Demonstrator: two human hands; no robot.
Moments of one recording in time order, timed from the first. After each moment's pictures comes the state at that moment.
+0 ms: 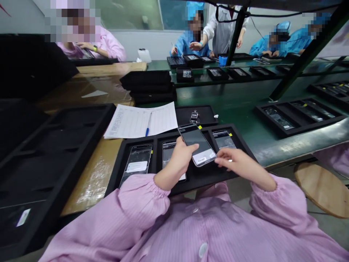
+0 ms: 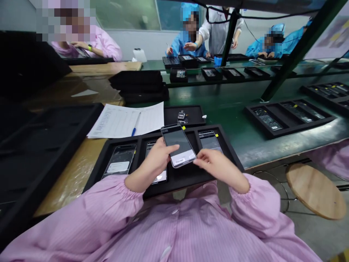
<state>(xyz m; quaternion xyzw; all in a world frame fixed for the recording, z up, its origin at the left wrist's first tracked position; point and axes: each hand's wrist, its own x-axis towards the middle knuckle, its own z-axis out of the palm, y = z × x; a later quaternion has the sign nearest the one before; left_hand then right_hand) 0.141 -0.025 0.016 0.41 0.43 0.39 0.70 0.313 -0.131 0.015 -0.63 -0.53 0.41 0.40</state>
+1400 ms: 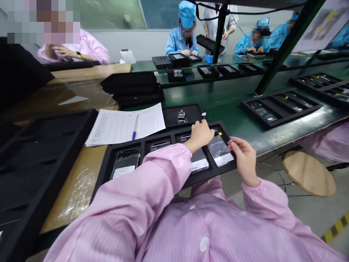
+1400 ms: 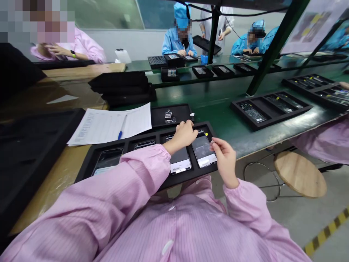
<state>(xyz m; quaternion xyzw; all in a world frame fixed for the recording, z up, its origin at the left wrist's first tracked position) 0.256 0.003 0.010 0.85 0.38 0.18 0.31 0.339 -0.159 -0.020 -0.61 -0.31 0.15 0.72</state>
